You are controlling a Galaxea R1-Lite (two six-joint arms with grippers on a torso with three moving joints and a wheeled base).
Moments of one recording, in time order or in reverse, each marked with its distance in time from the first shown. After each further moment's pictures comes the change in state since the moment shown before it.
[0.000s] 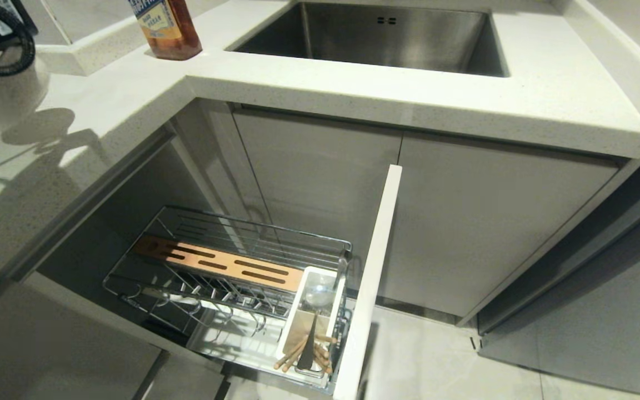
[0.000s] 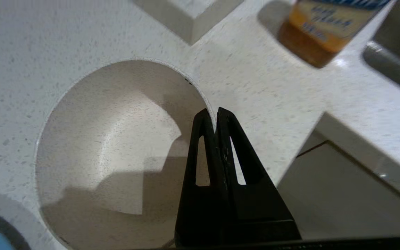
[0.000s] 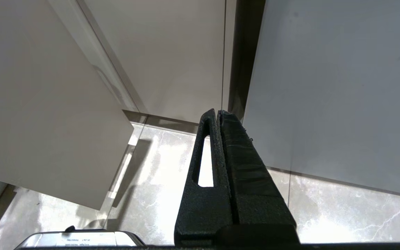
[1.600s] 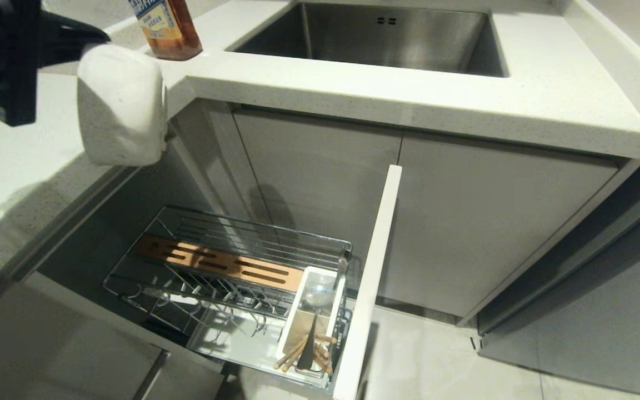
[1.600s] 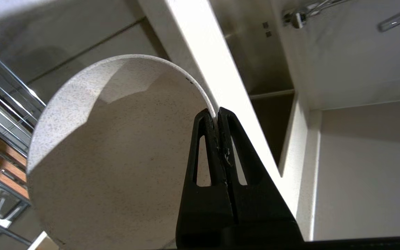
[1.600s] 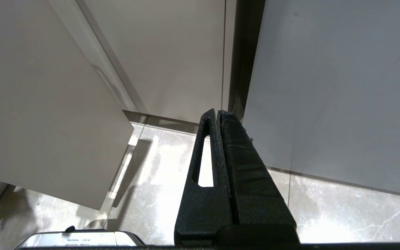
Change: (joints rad) left arm -0.544 -0.230 0.417 -0.243 0.078 -0.738; right arm 0.000 0.000 0.000 0.000 0.000 0.000
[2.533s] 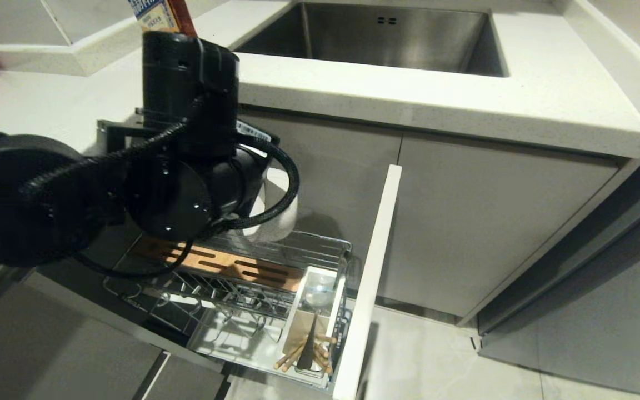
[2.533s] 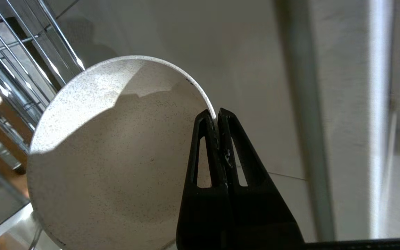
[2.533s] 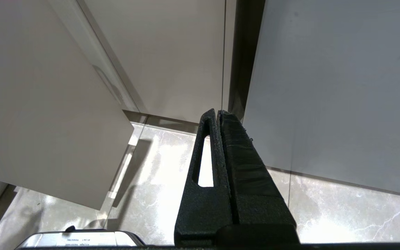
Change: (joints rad) left arm -0.100 0.346 0.234 -0.329 0.186 -0.251; right arm 0.000 0.000 0.000 0.000 0.000 0.000
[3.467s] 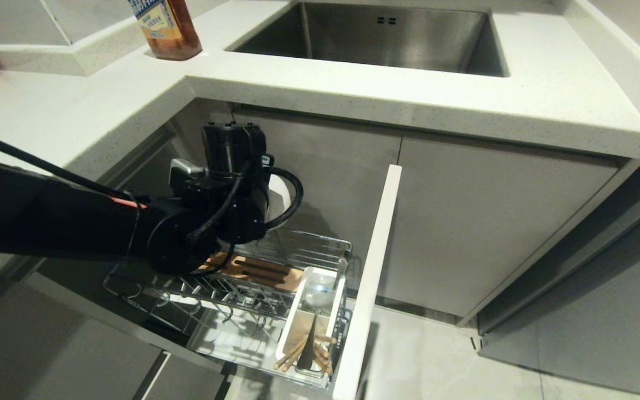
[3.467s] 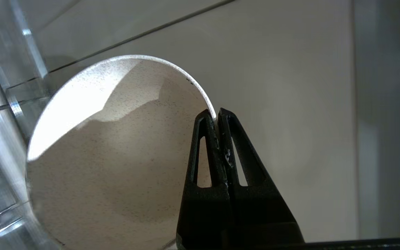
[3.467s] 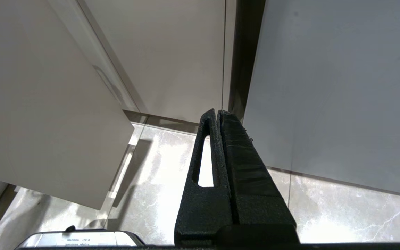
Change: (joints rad) left arm 0.197 0.245 0.098 -0.509 0.012 -0.012; right arm 0.000 0.000 0.000 0.000 0.000 0.000
